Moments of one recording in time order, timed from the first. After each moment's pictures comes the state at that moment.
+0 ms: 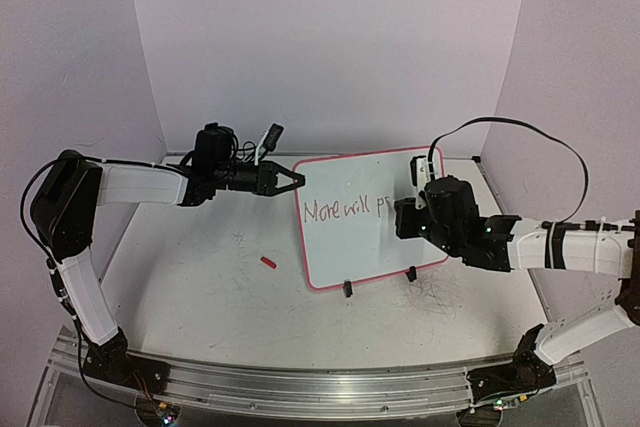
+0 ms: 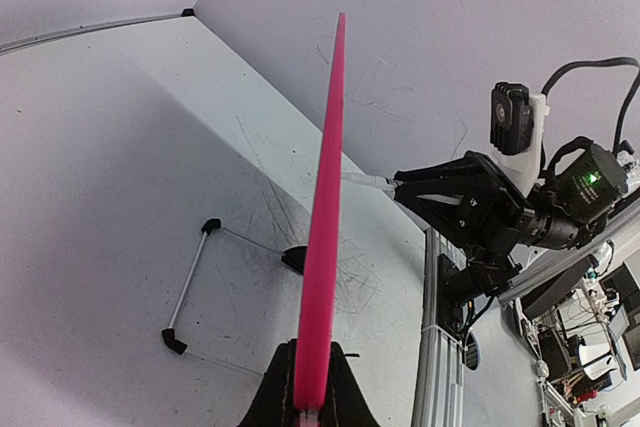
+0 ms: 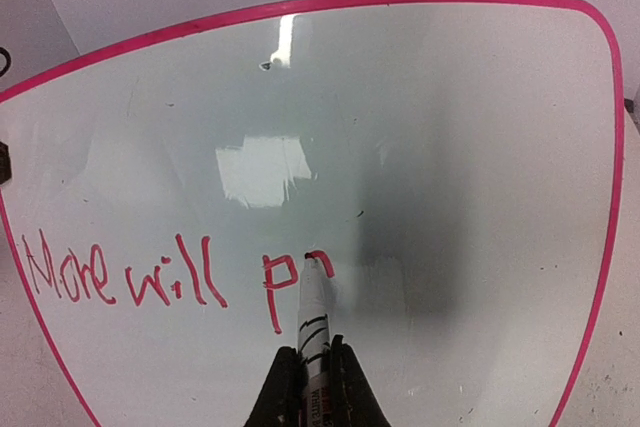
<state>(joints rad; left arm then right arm) -0.55 1.80 1.17 0.34 0.85 -0.45 0.82 1.33 0.78 0.09 0.45 0.38</state>
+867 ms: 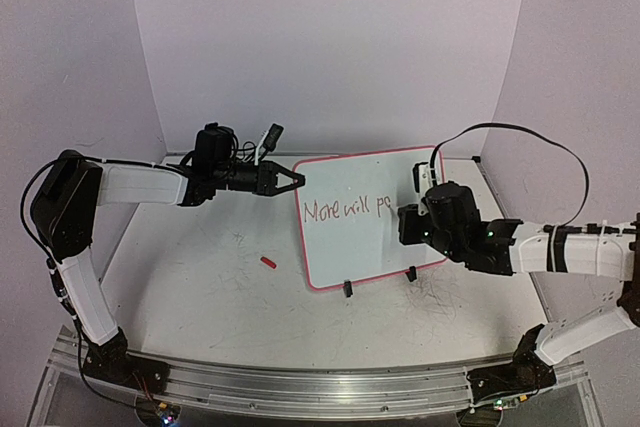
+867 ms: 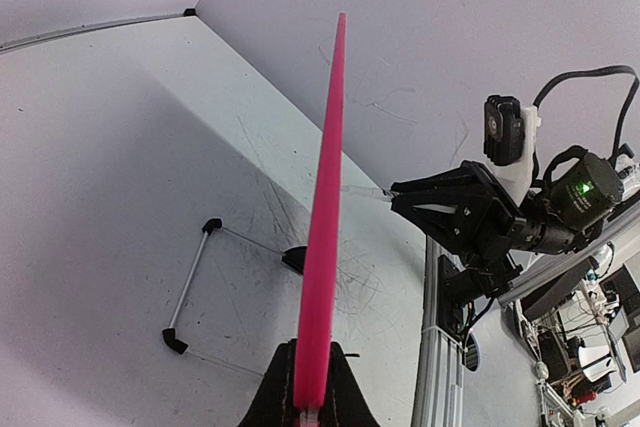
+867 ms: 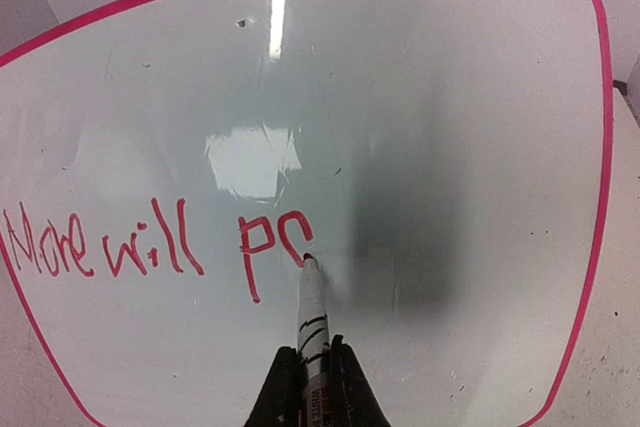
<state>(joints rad) -0.55 1.80 1.17 0.34 0.85 -0.45 0.82 1.31 0.75 0.06 0.45 0.40</state>
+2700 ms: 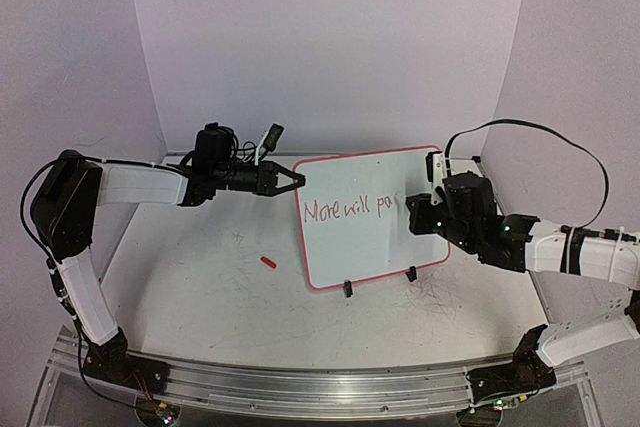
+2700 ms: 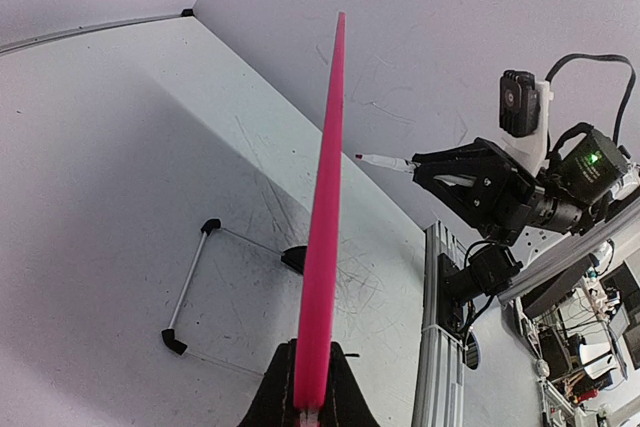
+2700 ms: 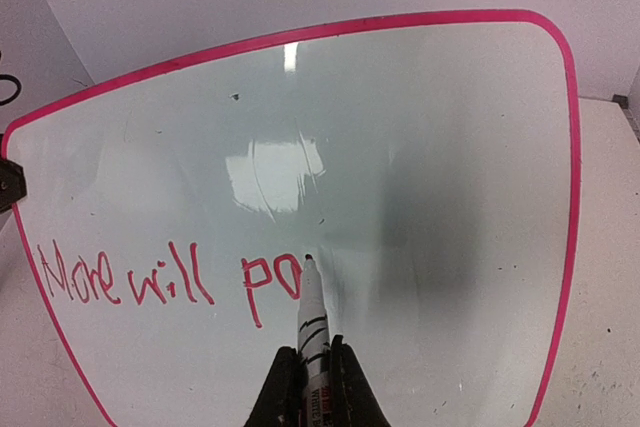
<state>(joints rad) -0.55 1.80 1.17 0.34 0.85 -0.45 0.78 1.22 0.75 0.05 0.39 0.38</state>
